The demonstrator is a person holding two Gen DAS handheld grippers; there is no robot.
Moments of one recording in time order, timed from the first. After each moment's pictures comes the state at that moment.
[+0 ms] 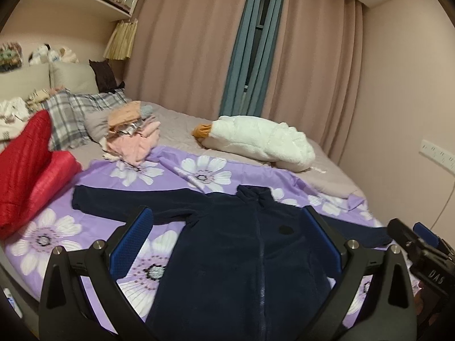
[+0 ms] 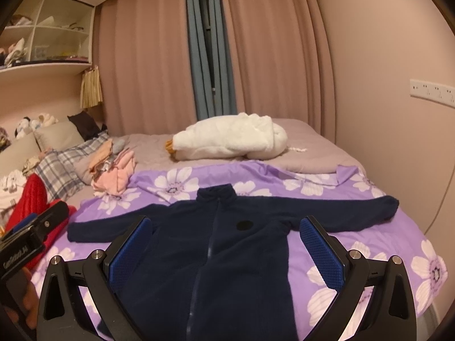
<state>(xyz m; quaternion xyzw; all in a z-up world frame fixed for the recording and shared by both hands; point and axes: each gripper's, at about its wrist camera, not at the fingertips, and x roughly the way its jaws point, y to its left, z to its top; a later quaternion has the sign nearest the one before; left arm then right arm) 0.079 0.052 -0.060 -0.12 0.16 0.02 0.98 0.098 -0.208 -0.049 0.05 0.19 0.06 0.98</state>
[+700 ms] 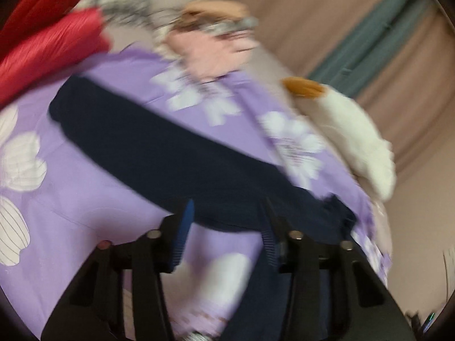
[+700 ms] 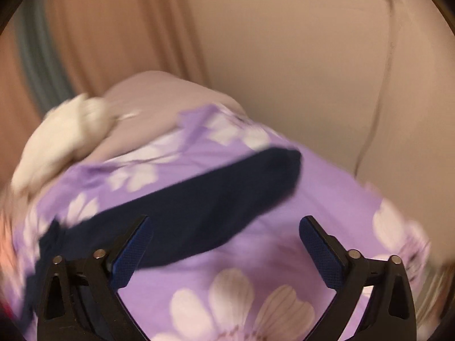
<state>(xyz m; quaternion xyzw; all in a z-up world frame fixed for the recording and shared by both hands) 0.283 0.258 -0.226 -0.35 0.31 0.14 0.87 0.299 -0.543 -0.190 0.27 0.35 -0.22 0.87</state>
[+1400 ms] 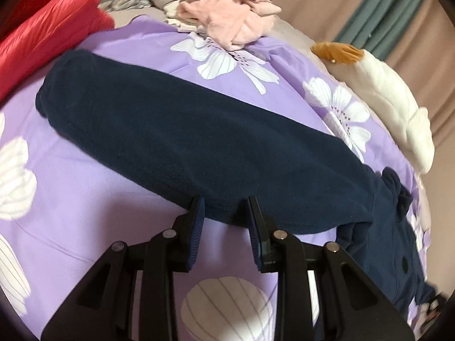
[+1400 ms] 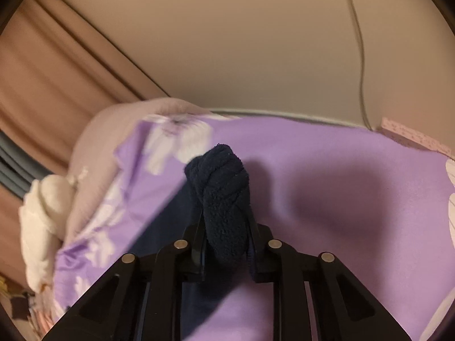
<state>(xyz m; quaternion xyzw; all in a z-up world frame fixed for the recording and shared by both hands) 0.316 0.279 -0.274 -0.28 0.37 0.15 0.87 0.340 -0.591 -0.225 0.41 0.28 -0.24 0.83</state>
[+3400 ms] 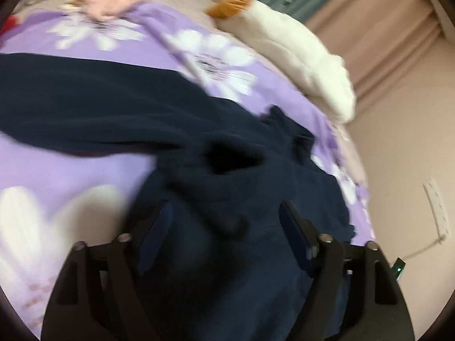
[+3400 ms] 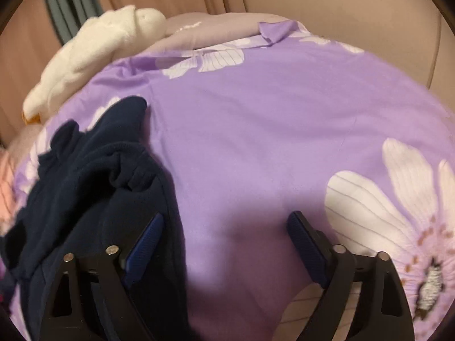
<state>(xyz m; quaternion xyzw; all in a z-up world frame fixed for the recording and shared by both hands) 0.348 0.116 -0.250 -0.30 0.39 -0.07 0.87 0.338 -0.309 -0.285 0.20 0.39 -0.12 0.89</state>
